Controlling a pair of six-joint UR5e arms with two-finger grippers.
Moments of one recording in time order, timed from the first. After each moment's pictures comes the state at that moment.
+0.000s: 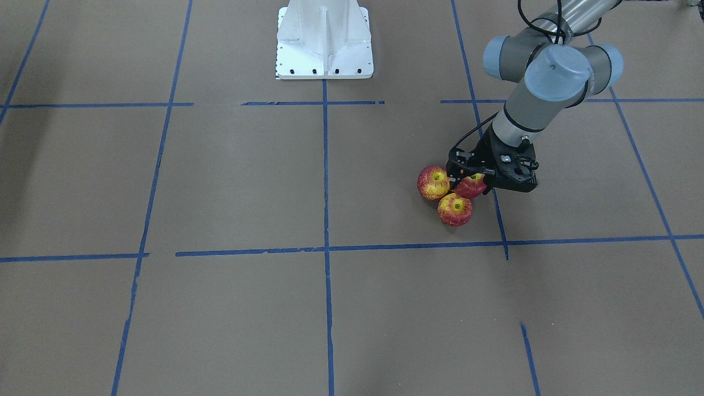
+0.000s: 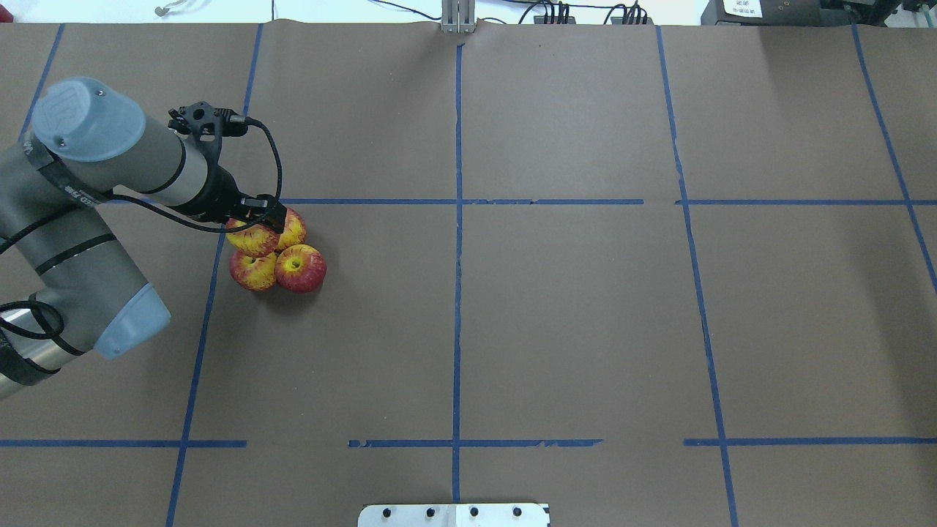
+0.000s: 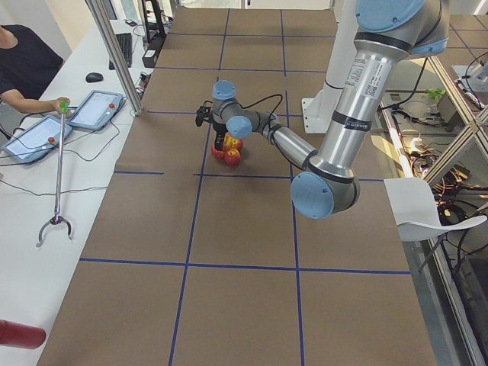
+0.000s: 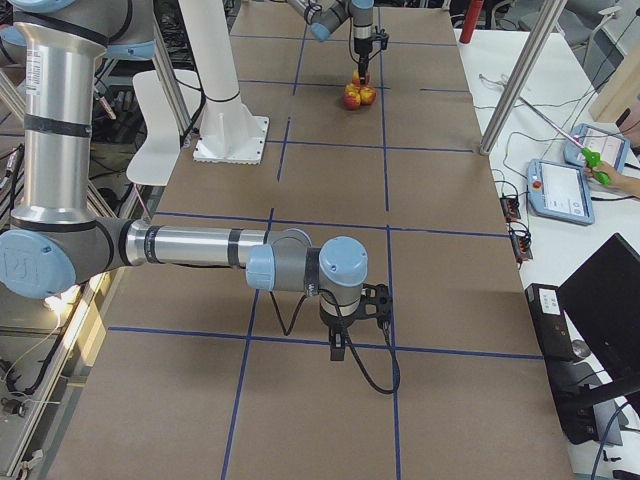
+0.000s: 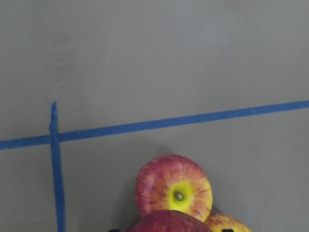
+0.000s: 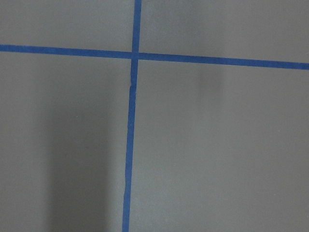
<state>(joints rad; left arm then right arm) -0.78 -1.93 -1.73 -1.89 -2.07 -0.93 1.59 -1.71 1.71 -1.59 2.30 -0.06</state>
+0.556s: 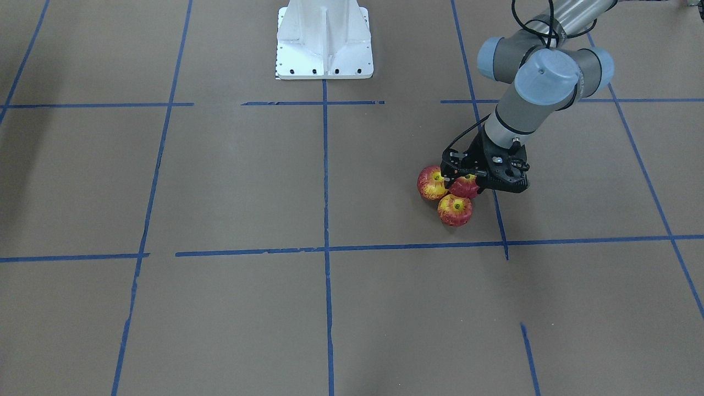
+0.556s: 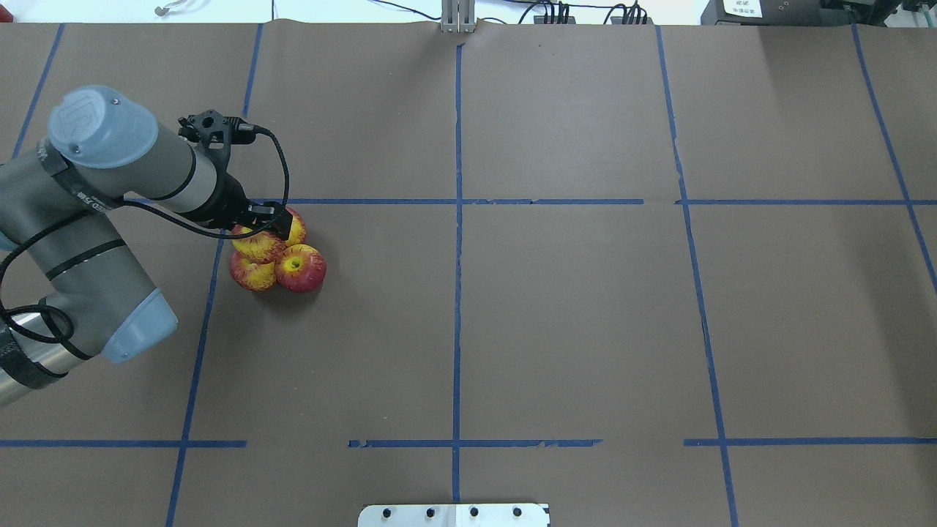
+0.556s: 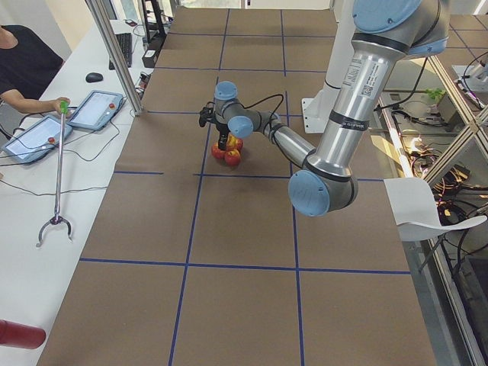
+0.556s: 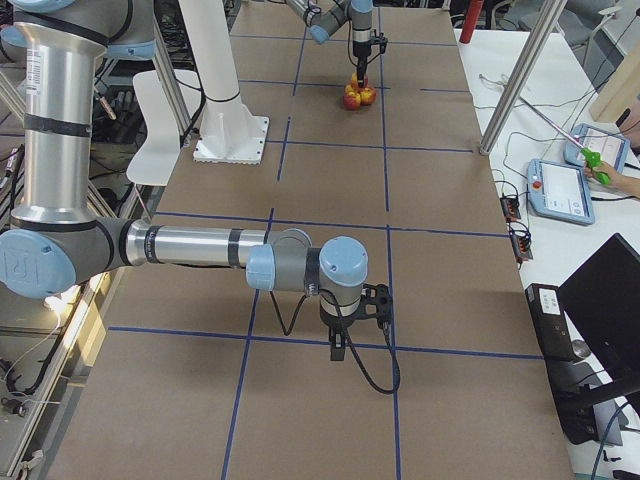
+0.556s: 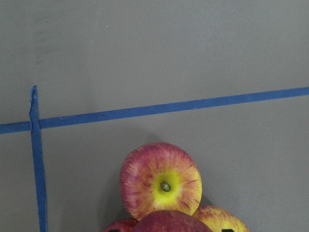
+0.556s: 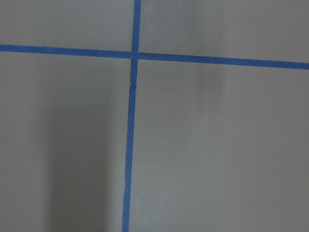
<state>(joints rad) -0.77 -1.94 -1.72 -1.89 -2.06 -0.94 1.59 -1.71 1.71 -1.59 2.30 -0.06</state>
